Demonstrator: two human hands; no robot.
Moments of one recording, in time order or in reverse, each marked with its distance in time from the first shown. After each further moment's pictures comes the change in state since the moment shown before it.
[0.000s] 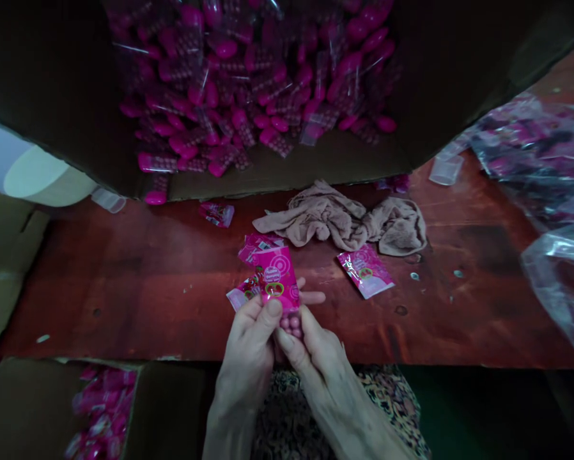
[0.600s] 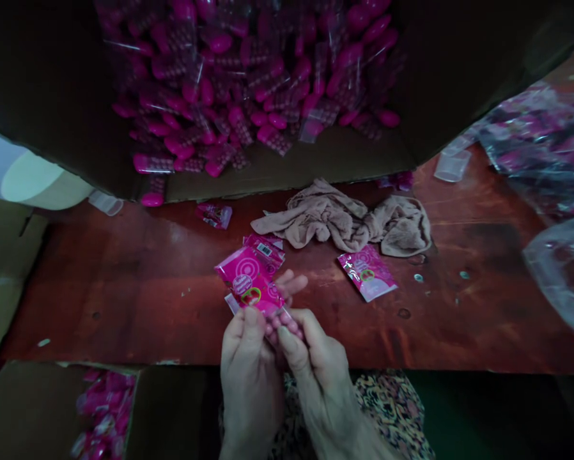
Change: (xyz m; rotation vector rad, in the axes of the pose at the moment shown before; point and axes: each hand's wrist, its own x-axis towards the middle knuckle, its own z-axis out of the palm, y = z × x) left_hand -0.008 -0.006 0.019 -0.105 0.283 0.171; right_hand 0.010 0.003 0.010 0.285 0.069 -0.140
